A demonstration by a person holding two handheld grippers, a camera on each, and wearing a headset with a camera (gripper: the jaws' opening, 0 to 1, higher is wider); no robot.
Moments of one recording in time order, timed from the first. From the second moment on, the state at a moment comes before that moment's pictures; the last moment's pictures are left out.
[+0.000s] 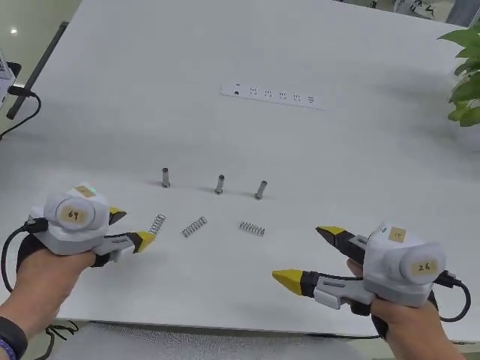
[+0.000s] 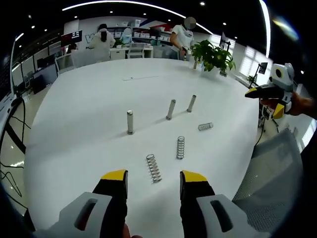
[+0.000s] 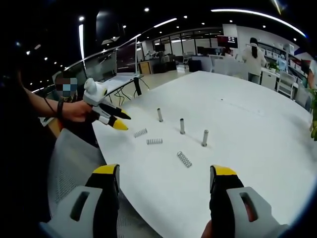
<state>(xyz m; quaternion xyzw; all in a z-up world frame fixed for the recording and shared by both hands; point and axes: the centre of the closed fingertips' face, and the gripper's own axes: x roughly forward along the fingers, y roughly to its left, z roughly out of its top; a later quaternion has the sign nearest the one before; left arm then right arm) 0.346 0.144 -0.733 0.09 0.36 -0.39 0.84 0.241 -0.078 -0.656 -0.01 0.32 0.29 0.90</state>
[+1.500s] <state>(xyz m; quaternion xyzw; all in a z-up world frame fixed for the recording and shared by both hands) 0.345 0.139 -0.790 0.13 0.40 -0.37 0.83 0.237 -0.080 -0.655 -0.02 0.32 0.29 0.90</state>
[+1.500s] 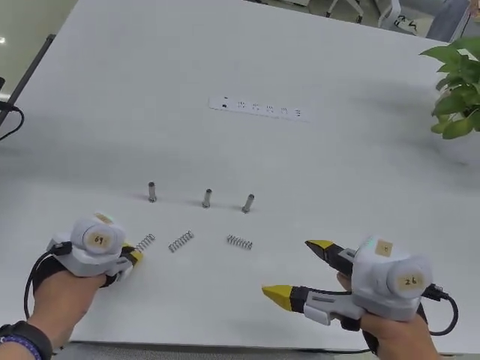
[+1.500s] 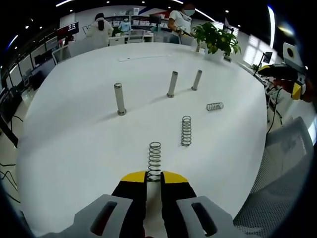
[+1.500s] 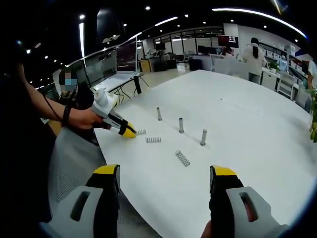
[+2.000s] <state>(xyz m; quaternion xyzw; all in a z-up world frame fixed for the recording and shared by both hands) 0.343 0.132 -0.780 0.11 0.40 -0.36 0.84 0.235 -0.079 -0.658 -0.02 0.32 0.29 0.90</state>
